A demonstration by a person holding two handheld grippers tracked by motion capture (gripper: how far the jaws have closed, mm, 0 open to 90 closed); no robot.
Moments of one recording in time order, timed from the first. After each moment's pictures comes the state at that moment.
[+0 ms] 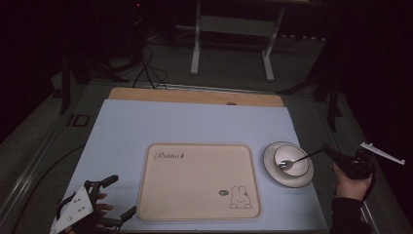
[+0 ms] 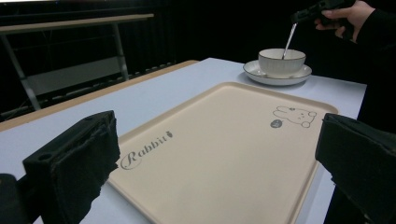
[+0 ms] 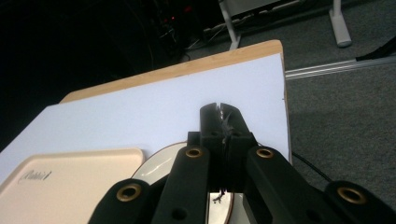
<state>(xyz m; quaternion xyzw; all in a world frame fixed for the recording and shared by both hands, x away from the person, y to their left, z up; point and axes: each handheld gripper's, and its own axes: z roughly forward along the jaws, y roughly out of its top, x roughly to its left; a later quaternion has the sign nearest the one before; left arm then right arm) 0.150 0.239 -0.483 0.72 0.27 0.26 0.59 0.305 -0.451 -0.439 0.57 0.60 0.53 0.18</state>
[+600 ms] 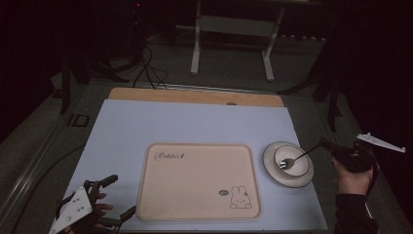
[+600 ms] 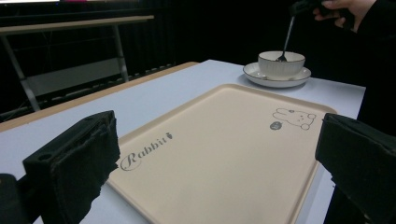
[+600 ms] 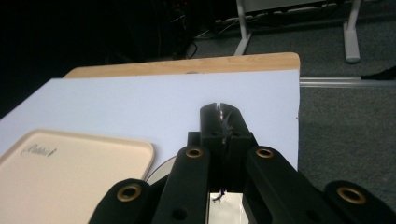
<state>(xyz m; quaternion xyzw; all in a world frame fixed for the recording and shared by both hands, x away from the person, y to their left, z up) 0.150 0.240 -0.483 0.71 0.27 0.26 0.59 0.309 -0.433 -0.403 0.52 0.66 0.50 0.20</state>
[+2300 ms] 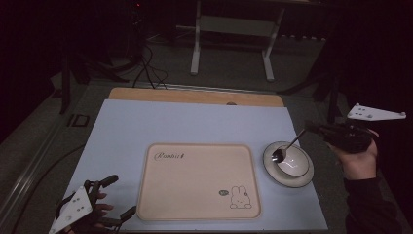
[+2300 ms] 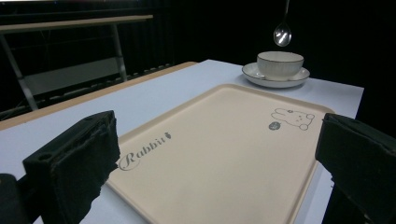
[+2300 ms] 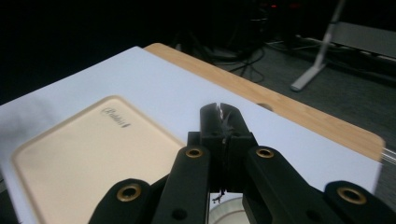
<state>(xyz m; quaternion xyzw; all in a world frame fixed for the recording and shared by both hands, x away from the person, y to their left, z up) 0.151 0.240 -0.483 0.71 0.27 0.25 0.60 0.312 -0.366 -0.311 0.32 0.78 0.50 0.18</state>
